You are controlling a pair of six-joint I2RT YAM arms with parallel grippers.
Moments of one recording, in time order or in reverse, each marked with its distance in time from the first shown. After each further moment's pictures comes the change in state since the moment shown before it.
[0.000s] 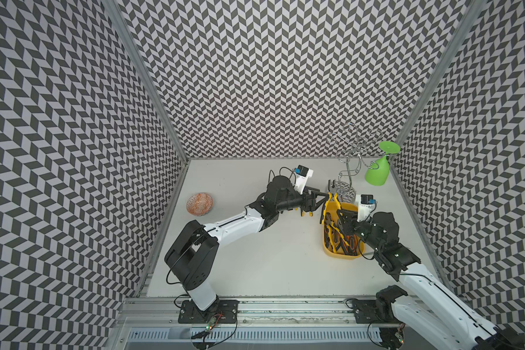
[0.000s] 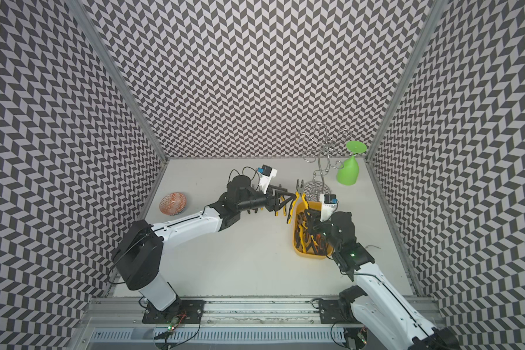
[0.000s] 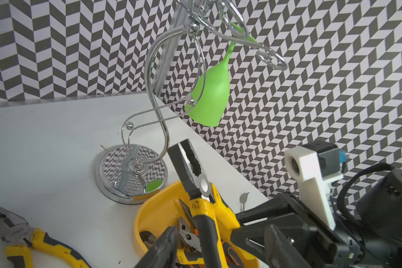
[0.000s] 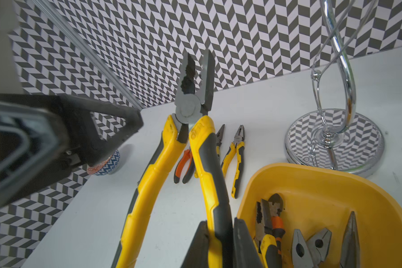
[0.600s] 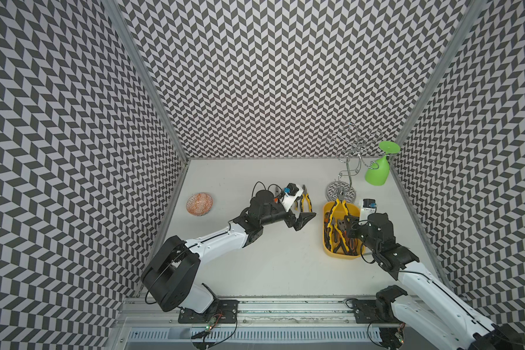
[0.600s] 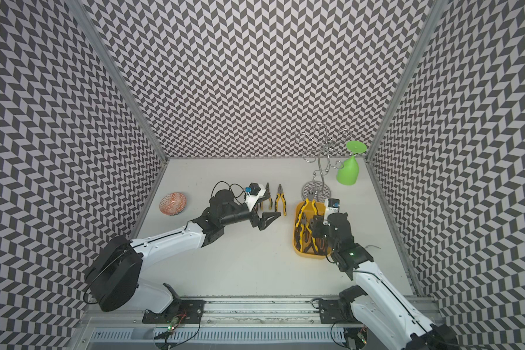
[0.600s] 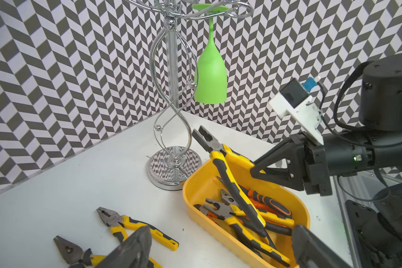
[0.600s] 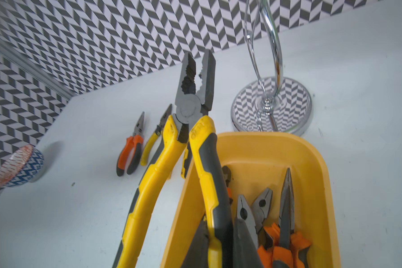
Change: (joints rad) left arm 0.042 -0.215 -0.315 0.085 -0.006 0.446; right arm -0.001 0.010 -0.008 -0.148 0.228 -0.015
